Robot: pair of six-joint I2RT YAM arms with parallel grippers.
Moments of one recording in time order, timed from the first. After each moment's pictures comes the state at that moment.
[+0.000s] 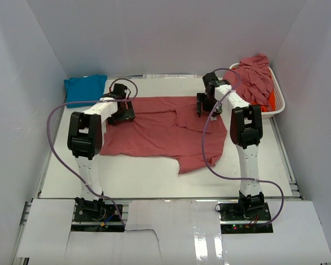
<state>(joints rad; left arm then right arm) -0.19 2.08 1.52 -0.58 -0.22 -0.40 0.27 2.35 1.98 -0.88 0.06 0.23</state>
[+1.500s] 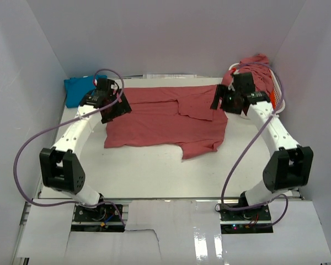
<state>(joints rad) -0.20 1.59 1.42 -0.74 -0.11 -0.55 0.20 1.59 1.47 -0.65 -0.09 0.32</state>
